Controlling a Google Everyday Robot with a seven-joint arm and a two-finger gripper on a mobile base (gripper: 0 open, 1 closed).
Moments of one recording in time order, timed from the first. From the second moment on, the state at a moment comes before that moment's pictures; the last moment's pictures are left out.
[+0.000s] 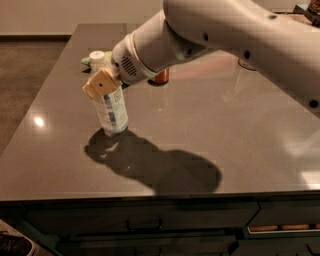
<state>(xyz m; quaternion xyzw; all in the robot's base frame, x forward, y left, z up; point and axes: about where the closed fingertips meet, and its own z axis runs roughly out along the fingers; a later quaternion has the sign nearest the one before) 0.538 0.112 0.959 -0.46 0.76 0.27 0.36</state>
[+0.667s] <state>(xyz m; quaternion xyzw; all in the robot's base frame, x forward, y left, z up) 0.571 0.077 0.991 -0.55 0.74 0.21 0.32</state>
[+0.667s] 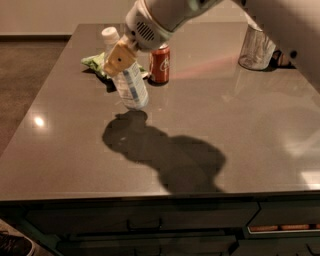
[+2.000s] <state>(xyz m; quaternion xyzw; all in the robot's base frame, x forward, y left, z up) 0.565 0.033 0.957 -0.70 0.69 0.04 0.19</state>
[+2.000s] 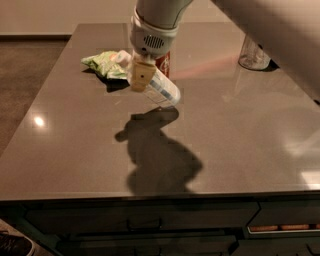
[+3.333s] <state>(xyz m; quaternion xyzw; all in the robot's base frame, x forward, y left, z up) 0.530 0.057 0.899 -0.78 0.62 -0.03 0.09</state>
